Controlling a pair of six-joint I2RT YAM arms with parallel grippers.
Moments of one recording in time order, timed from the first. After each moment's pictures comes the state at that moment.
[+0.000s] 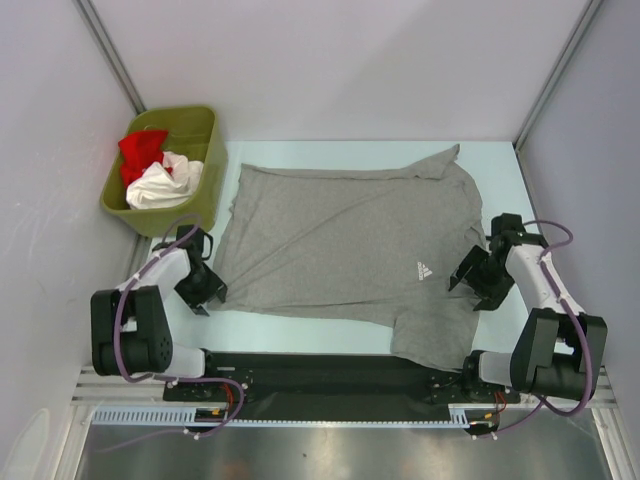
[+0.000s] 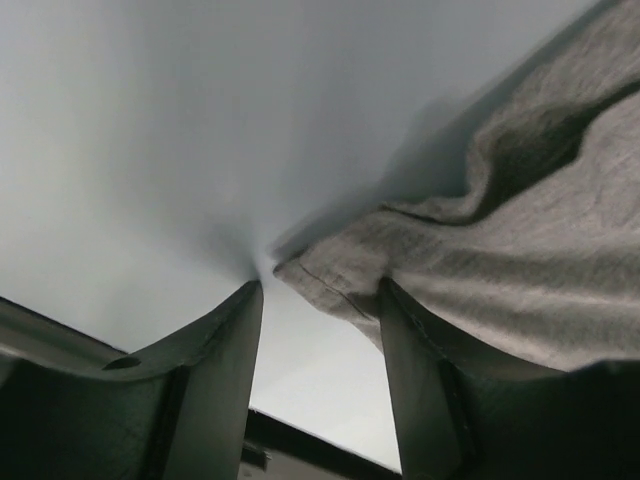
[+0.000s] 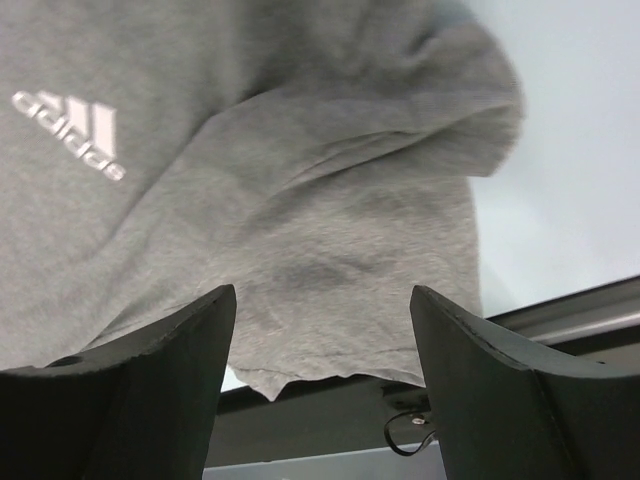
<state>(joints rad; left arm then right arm) 0.10 1.39 0.73 -0.80 -0.12 -0.71 -0.15 1.29 0.85 -0.96 -0.08 0.55</state>
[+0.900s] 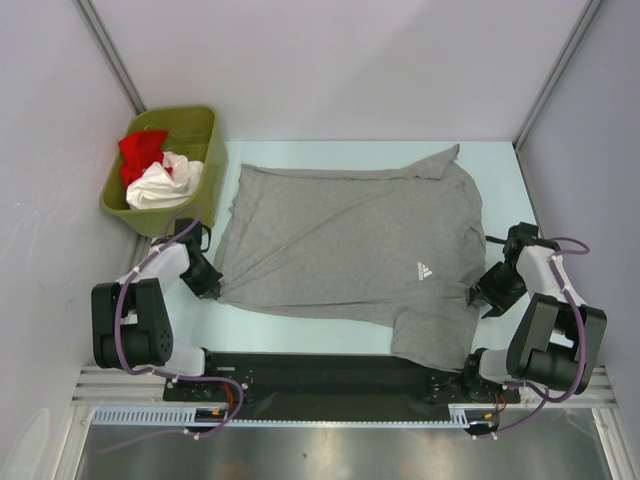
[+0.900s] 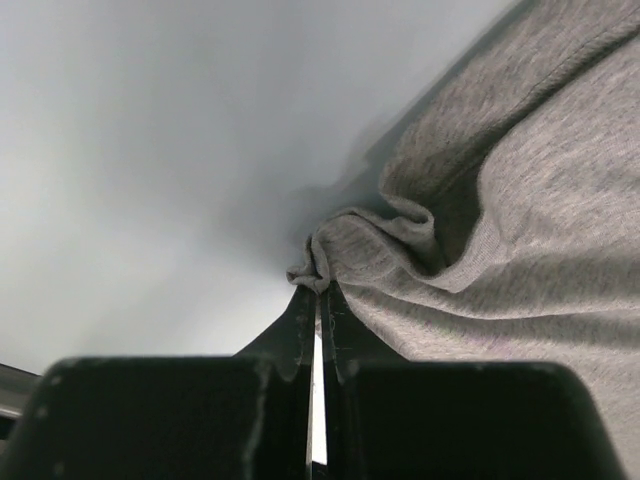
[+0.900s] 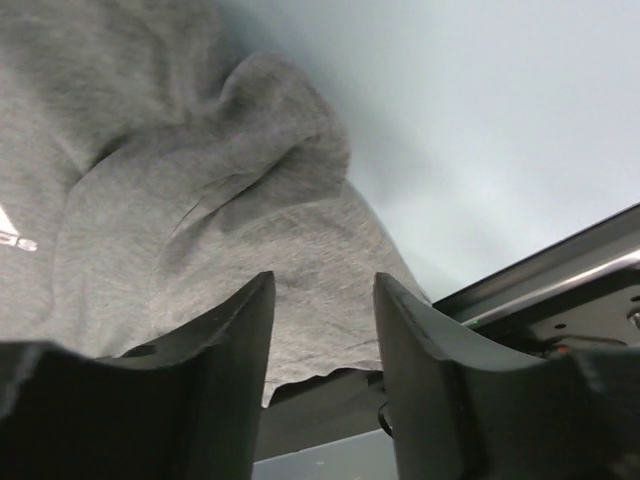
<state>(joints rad) 0.11 1.45 0.77 -0.71 -0.07 -0.64 -0.31 1.34 0.82 -0.98 -0.02 0.57</state>
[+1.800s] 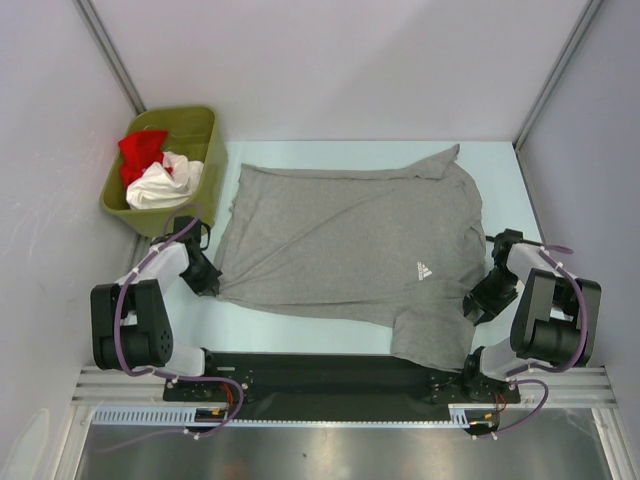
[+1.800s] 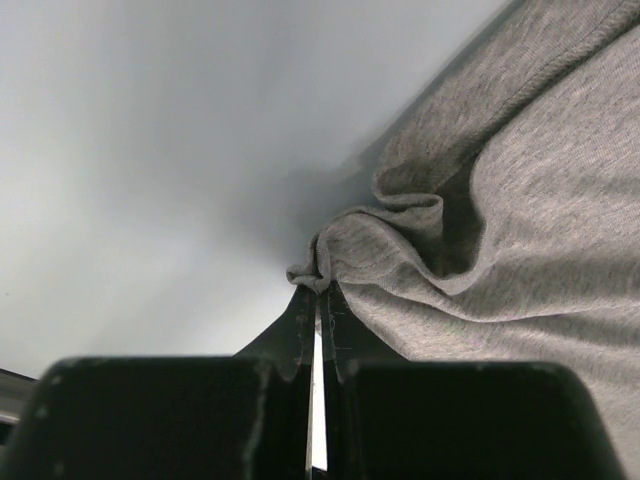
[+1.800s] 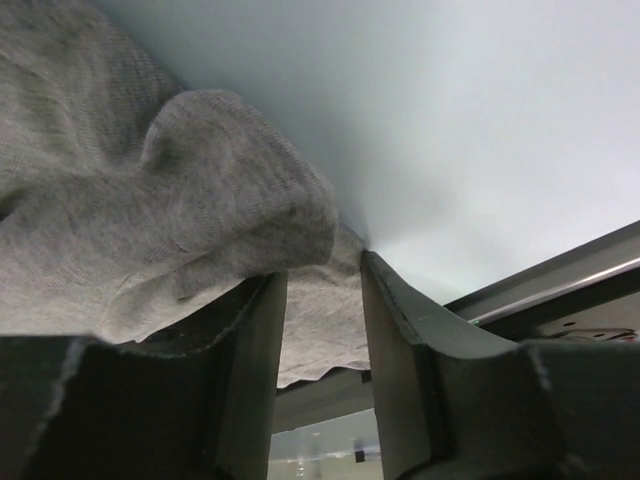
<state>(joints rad) 0.11 1.44 0.78 -0.70 -0.08 -0.62 -0.27 1.49 0.76 -0.90 0.04 0.62</state>
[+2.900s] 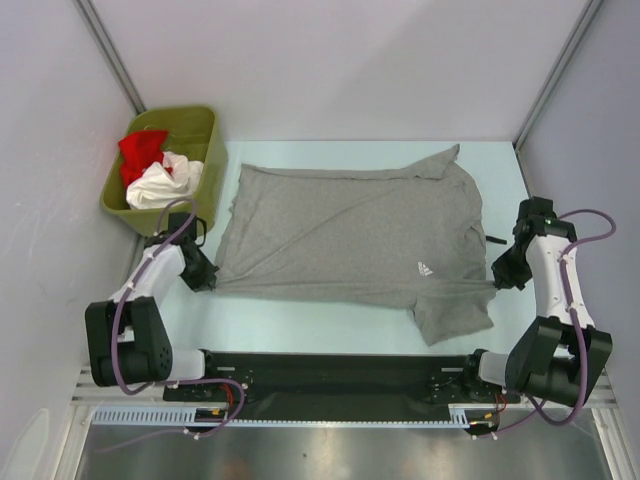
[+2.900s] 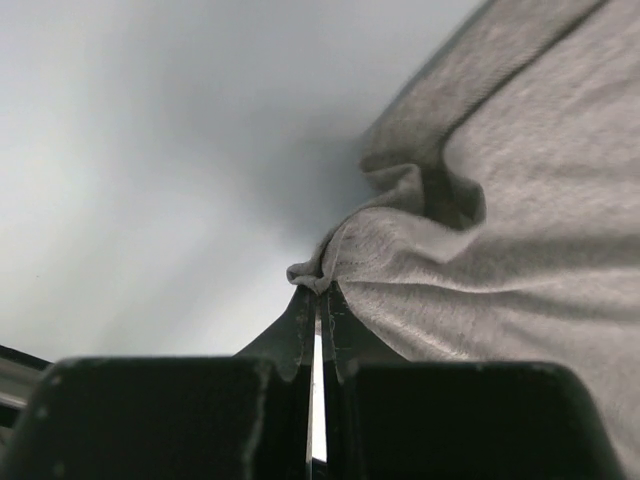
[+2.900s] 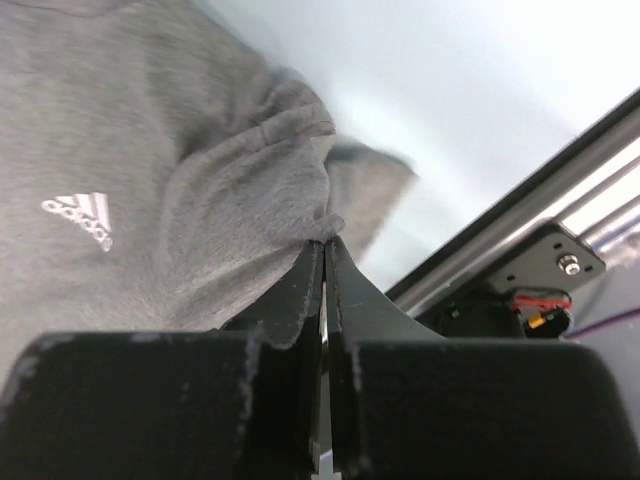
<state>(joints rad) 0.11 1.37 0.80 -0.74 -0.09 -0.62 -0.29 1.28 1.03 -1.10 0.20 0.64</state>
